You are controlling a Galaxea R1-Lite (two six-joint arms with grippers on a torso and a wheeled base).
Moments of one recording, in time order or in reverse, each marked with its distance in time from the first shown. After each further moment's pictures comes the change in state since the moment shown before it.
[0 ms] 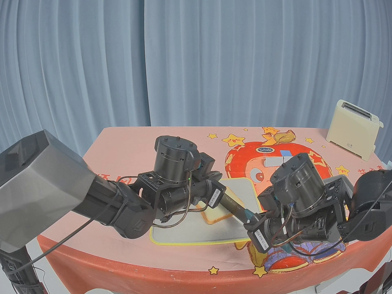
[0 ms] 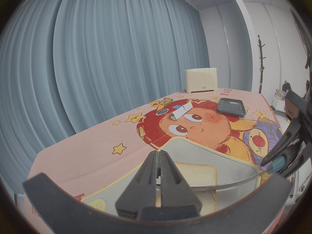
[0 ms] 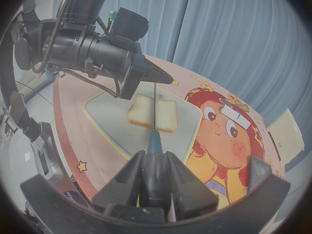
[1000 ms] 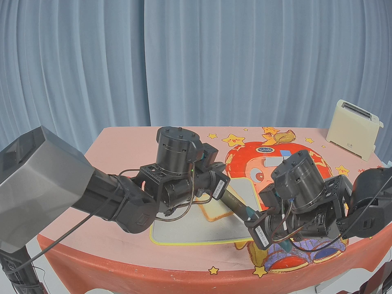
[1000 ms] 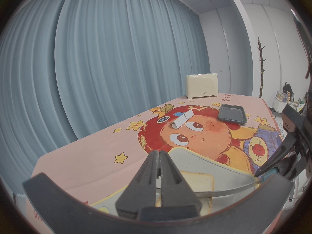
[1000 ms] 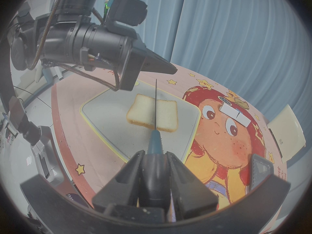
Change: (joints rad) left arm -0.001 0.000 -0.062 0.006 0.010 0.002; right arm -0.024 0.007 -0.007 -0.004 0.015 0.015
